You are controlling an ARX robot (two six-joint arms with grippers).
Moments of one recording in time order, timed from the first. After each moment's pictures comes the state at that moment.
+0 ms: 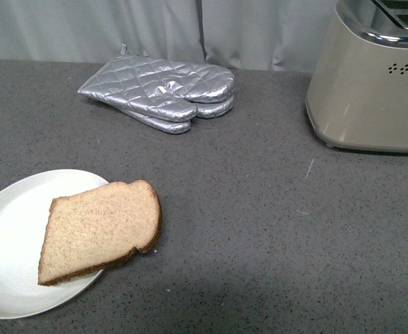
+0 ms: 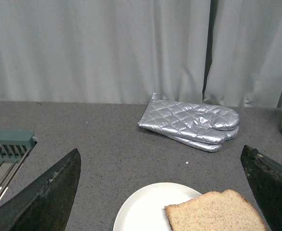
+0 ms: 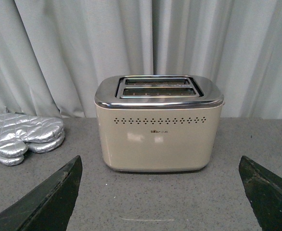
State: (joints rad) left arm 0.00 0.00 0.02 0.00 0.00 0.00; right arm 0.00 0.00 0.01 0.00 0.00 0.00
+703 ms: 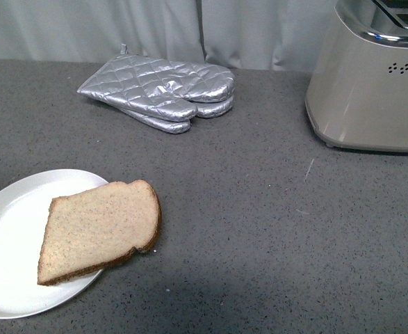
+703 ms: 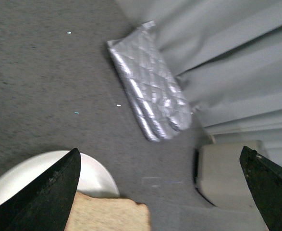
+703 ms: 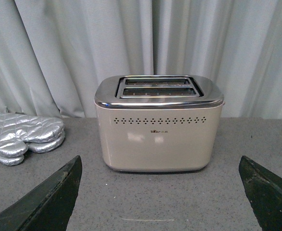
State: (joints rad) left arm 0.28 1.38 0.38 0.61 0.47 -0.78; right arm 0.00 0.00 0.01 0.00 0.00 0.00
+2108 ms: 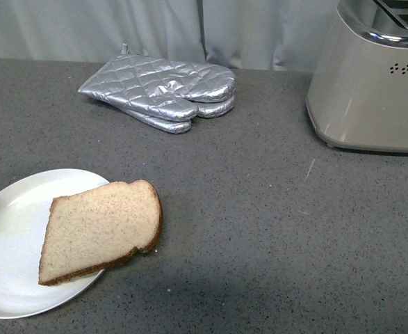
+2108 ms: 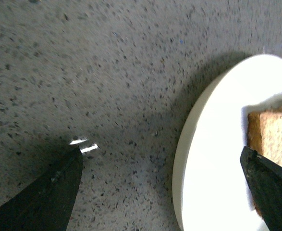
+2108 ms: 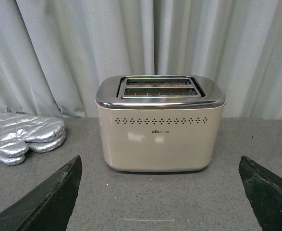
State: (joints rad) left arm 0.46 1.99 0.84 -0.11 0.62 0.30; right arm 0.00 0.00 0.01 0.00 0.00 0.00
